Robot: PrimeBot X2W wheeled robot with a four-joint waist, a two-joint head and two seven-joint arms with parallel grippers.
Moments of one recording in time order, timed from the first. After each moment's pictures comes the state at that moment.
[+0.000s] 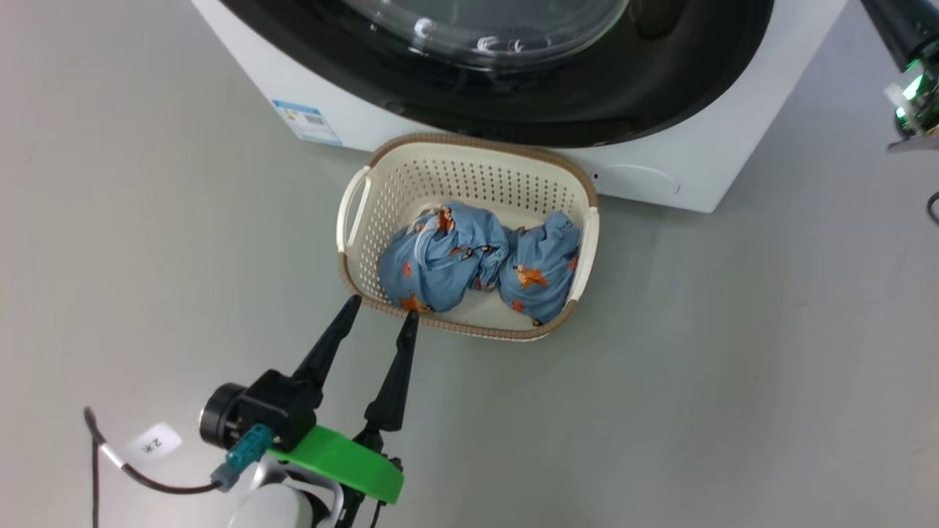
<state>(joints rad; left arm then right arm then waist) -0.25 0.04 -0.35 0.15 -0.26 0.05 -0.26 -0.93 -0.52 0.23 0.40 1.64 0.12 0.35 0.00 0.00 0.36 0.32</state>
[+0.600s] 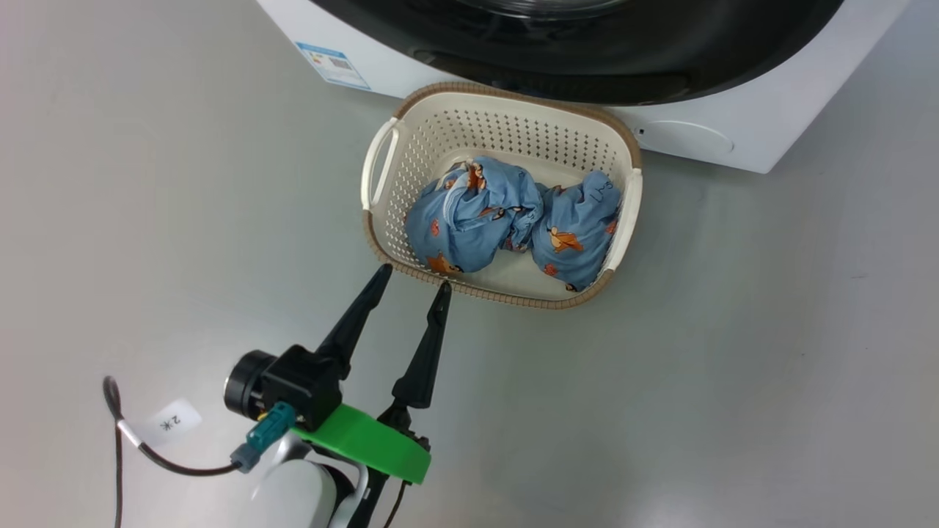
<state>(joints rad) -0.32 0.04 -0.42 0.12 -0.30 0.08 -0.26 -1.08 -0.54 0.21 0.52 1.65 0.12 0.53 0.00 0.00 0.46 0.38</state>
